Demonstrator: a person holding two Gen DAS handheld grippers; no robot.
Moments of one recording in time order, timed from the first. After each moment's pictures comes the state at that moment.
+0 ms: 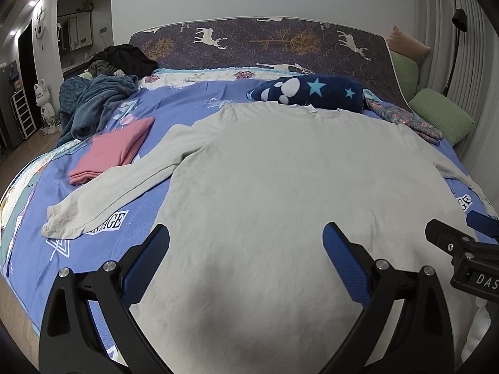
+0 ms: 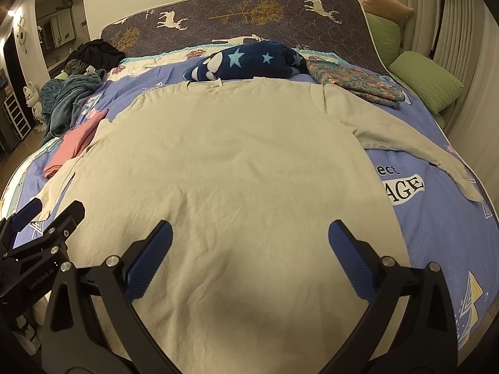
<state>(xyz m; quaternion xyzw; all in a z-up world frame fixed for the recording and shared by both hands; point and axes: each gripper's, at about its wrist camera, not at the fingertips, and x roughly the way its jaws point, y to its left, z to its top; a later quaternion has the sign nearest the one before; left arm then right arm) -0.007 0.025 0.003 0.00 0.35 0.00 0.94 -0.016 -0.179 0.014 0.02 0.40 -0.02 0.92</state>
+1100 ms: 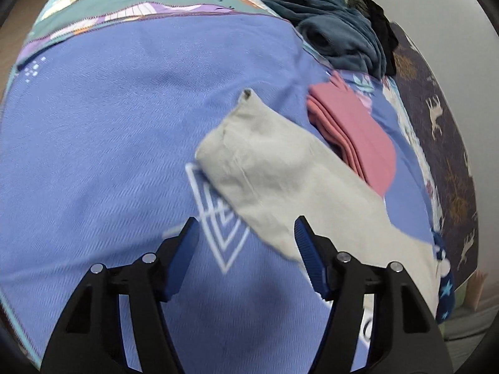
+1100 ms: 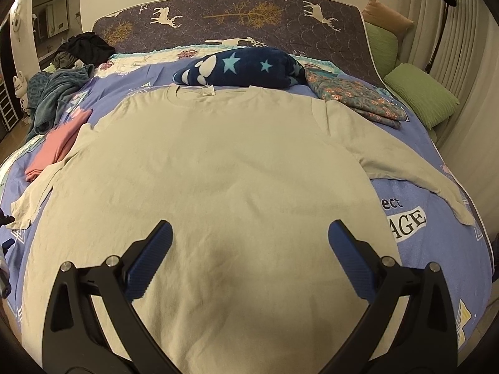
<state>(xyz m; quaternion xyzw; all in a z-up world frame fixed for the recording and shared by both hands) 0.014 0.429 -0.126 -0.46 0.36 0.27 0.77 0.037 -0.167 0.014 -0.01 0.40 -0.05 0.92</state>
